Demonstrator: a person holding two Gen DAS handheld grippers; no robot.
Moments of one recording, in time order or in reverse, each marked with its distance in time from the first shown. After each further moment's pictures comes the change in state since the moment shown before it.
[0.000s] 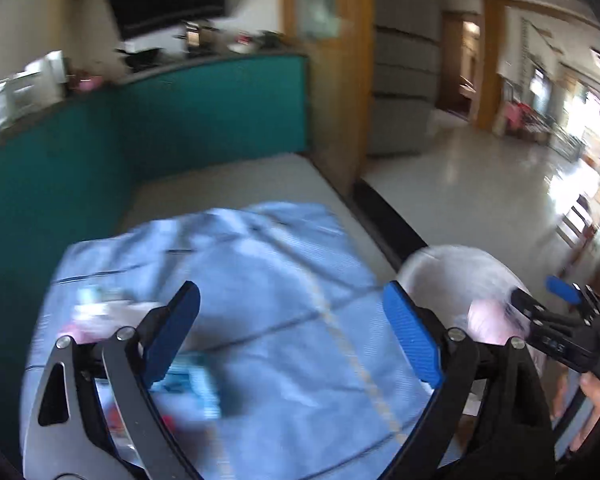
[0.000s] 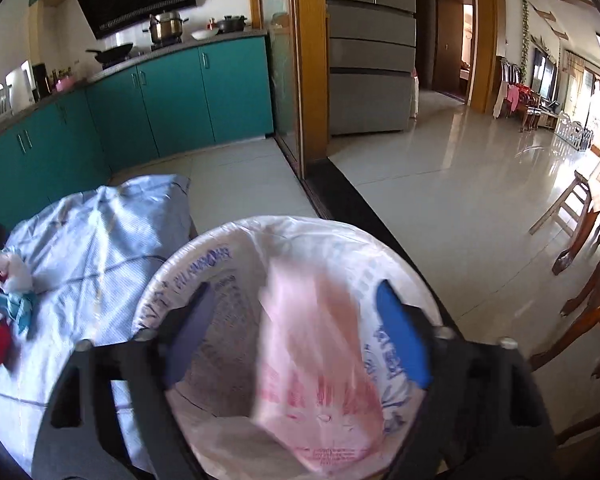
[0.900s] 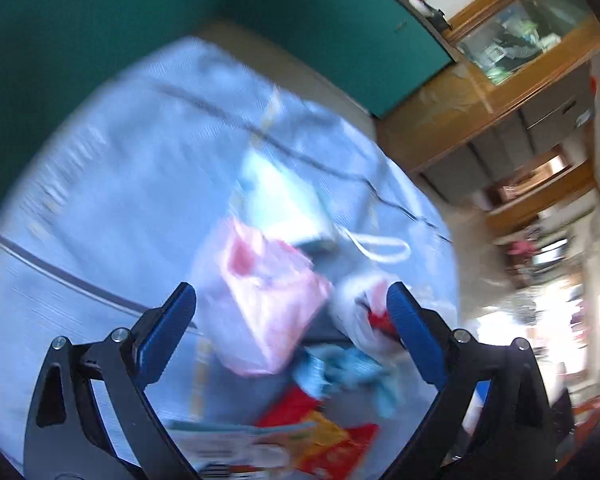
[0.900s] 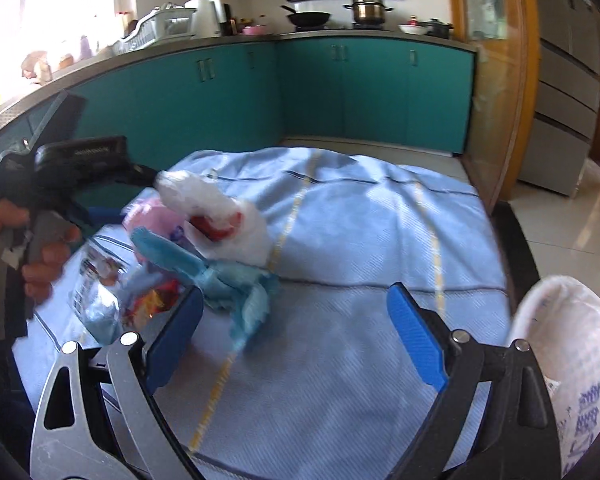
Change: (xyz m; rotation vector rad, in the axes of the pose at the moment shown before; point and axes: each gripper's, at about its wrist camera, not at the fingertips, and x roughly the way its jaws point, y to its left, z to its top) left arm 0.091 0.270 -0.078 -0.731 0.368 -0.218; right arm 0.008 0.260 -0.017 -0.386 0.043 0.541
